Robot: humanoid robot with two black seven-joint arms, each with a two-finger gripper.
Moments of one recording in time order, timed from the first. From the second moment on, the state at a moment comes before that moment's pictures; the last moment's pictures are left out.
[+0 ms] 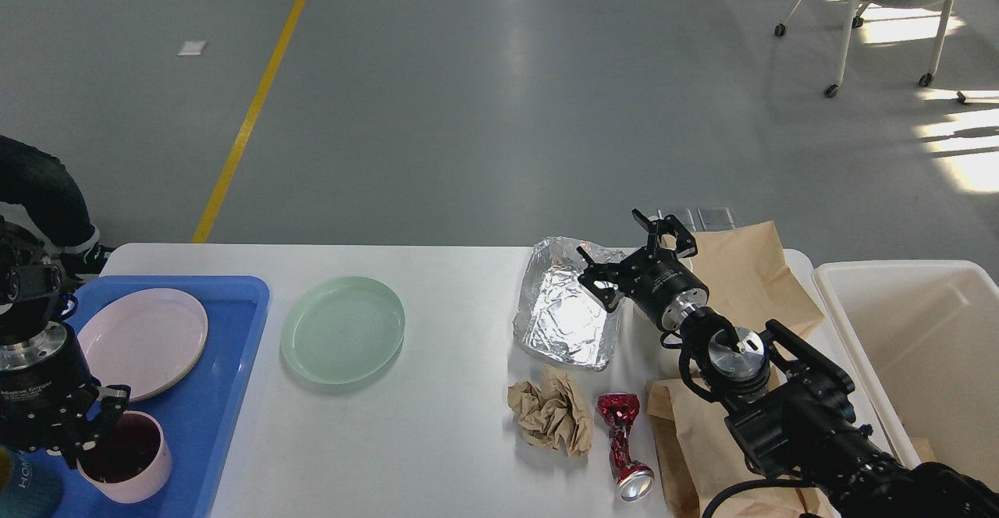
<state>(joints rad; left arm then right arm) -1.46 0.47 1.47 -0.84 0.11 -0.96 -0.02 0.58 0.00 1.01 0.57 0.17 0.34 -0.09</state>
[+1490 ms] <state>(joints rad) -1.83 0.35 1.57 -0.89 0.10 -0.96 -0.16 0.58 0.00 1.01 0.57 0.17 0.34 -0.09</state>
